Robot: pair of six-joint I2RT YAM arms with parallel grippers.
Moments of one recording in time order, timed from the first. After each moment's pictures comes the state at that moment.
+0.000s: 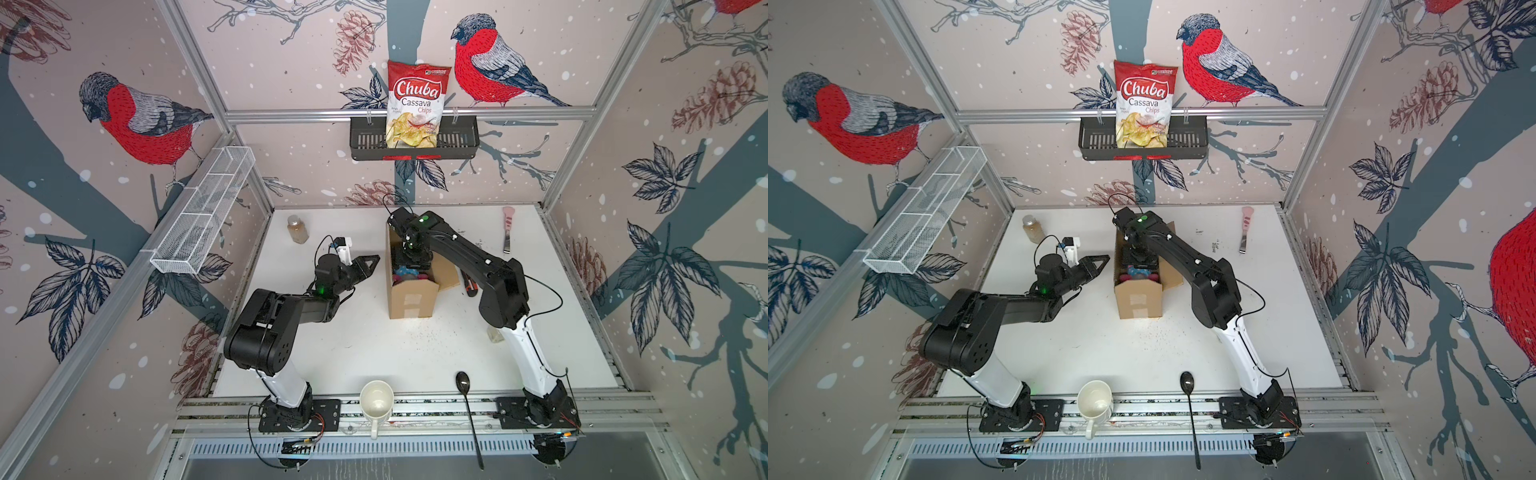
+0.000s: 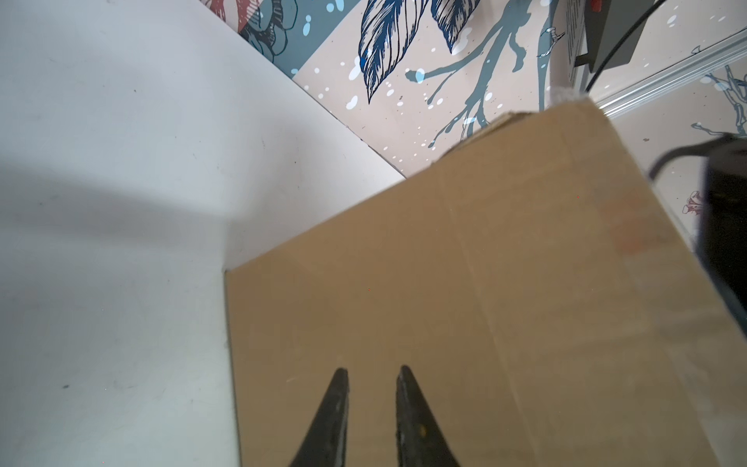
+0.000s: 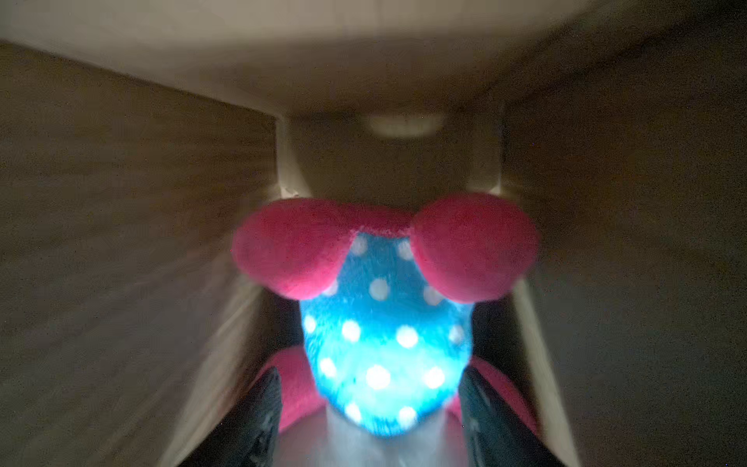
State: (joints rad) left arm -0.26 1.67 0.60 0.85 0.52 -0.89; right arm 0.77 2.35 2.25 -1.23 -0.01 0.64
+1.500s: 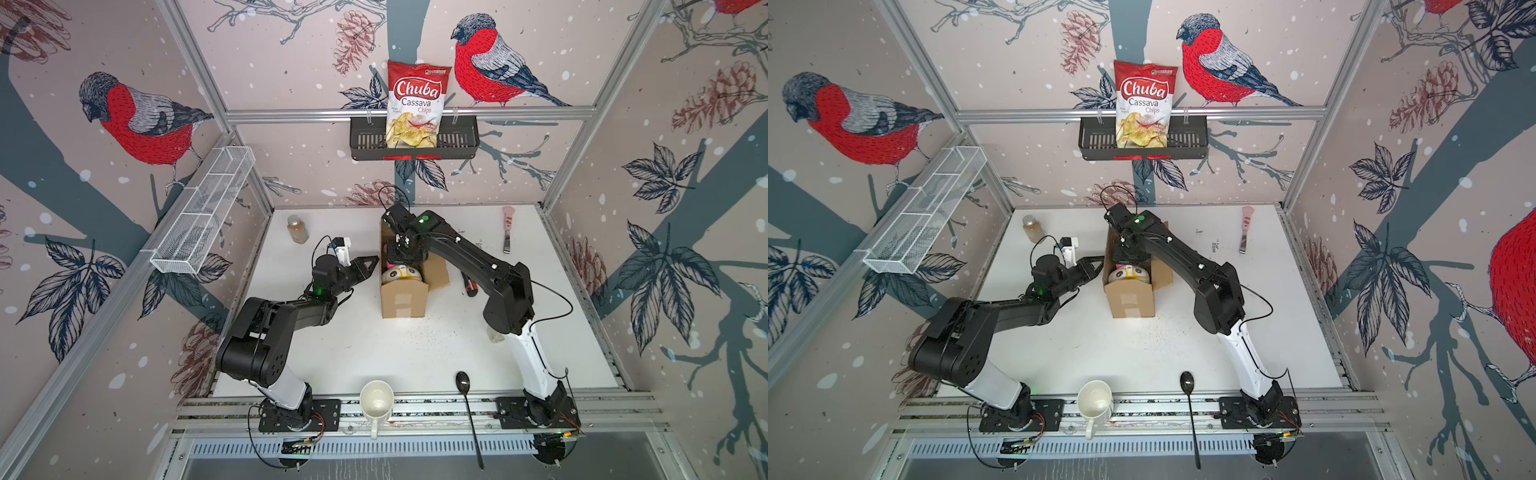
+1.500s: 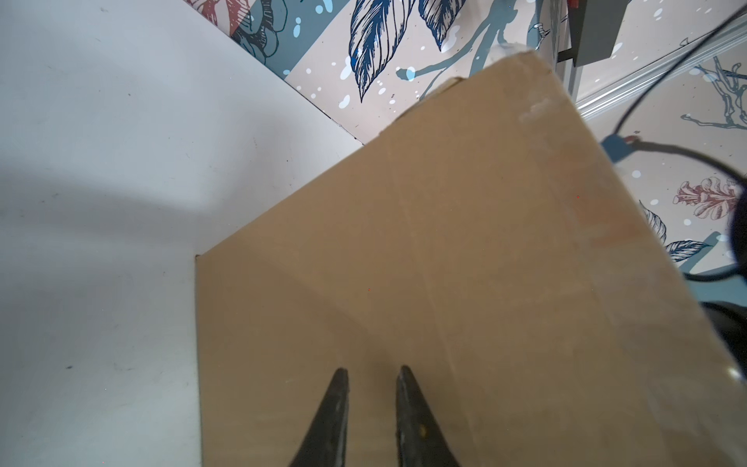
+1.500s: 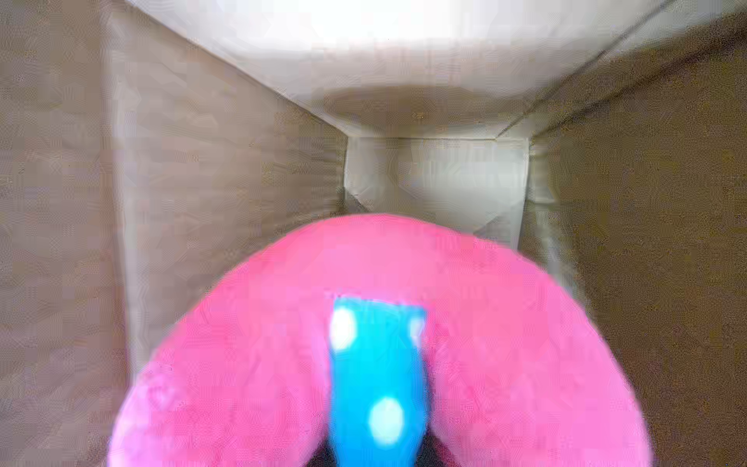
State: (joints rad) left arm -0.26 1.60 0.58 0.79 0.53 -0.87; right arm 0.82 2.26 2.24 -1.16 0.00 0.66
